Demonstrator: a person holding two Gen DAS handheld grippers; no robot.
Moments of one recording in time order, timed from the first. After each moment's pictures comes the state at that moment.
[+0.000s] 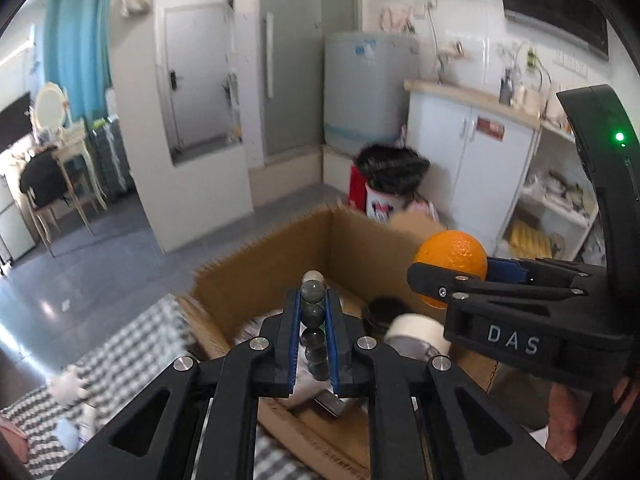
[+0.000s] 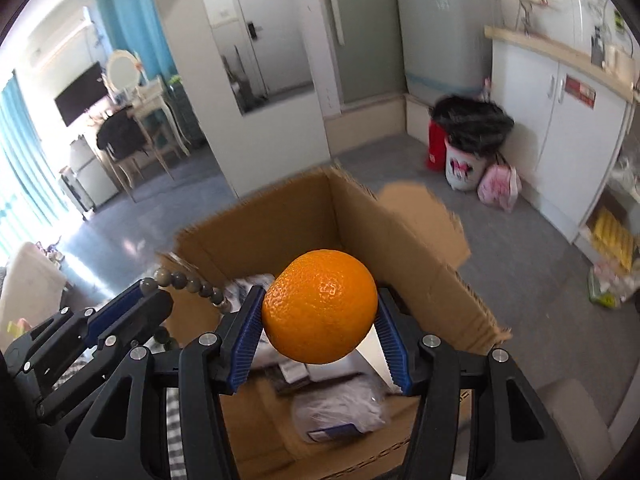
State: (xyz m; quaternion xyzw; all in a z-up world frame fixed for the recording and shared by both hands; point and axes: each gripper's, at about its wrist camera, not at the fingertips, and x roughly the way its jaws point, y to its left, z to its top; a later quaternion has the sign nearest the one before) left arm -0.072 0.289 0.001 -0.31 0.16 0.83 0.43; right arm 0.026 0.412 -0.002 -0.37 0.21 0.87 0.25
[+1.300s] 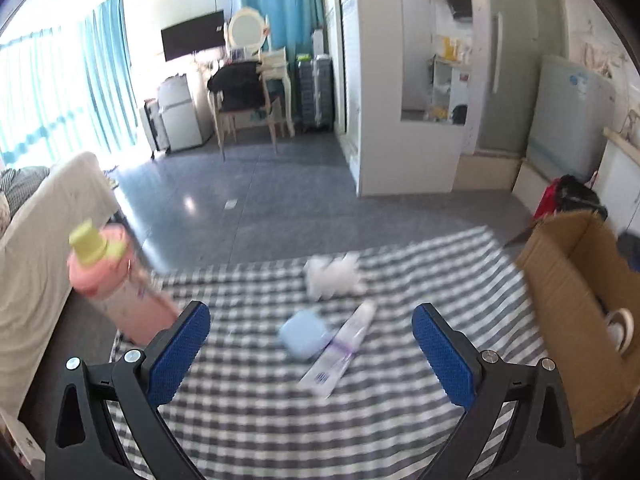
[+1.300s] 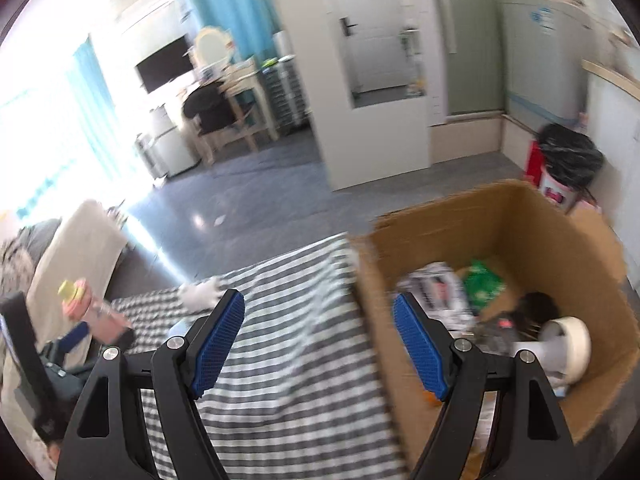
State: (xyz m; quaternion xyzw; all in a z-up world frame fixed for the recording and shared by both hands) left arm -0.162 -0.012 -0.035 -0.36 0.08 0.92 0.11; right arm -0.074 0.247 0.013 -0.35 0.16 0.92 0.09
